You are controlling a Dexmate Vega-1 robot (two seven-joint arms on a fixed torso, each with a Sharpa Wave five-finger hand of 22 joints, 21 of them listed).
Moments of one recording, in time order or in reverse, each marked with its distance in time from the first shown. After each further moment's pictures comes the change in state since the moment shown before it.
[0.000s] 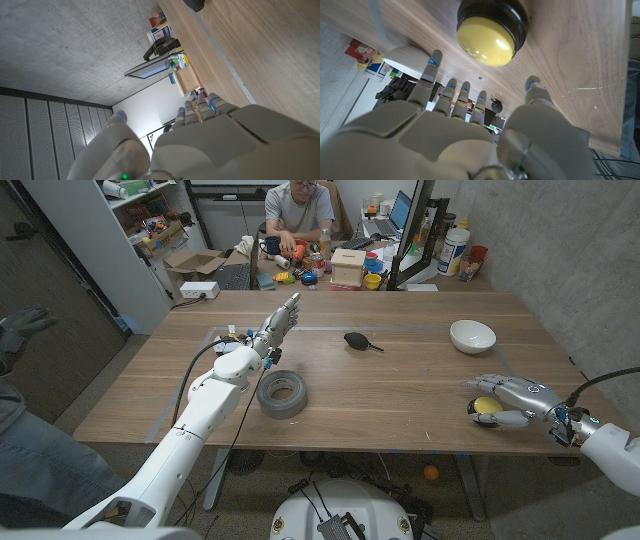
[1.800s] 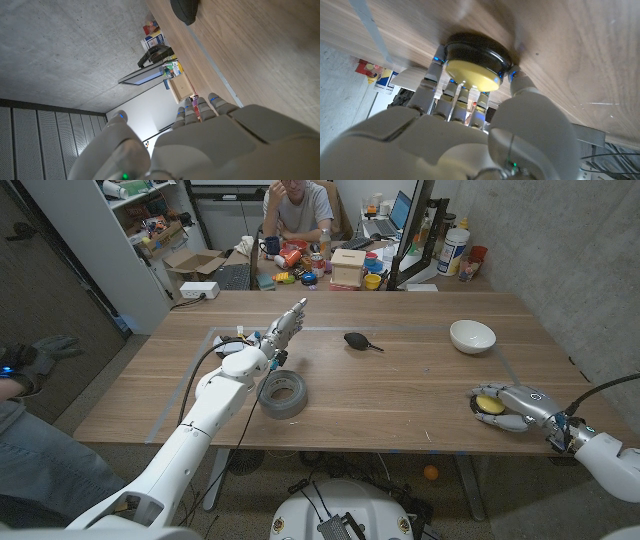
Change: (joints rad) left arm -0.025 -0.023 0.026 0.014 0.040 0.063 -0.007; left_hand 0.001 0.009 -0.007 0.007 0.000 0.005 -0.006 0.000 0.000 0.000 0.000 0.000 0.000 0.006 0.006 0.000 0.000 -0.002 0.019 0.000 0.000; right arm 0.123 -0.120 -0.250 0.228 0.126 -0.015 -0.141; right_hand 0.325 0.111 0.122 0.003 -0.067 0.274 0.011 0.092 0.014 0.146 0.005 0.066 0.003 0.211 -0.068 0.037 0.009 0.263 -0.187 -0.027 -0.001
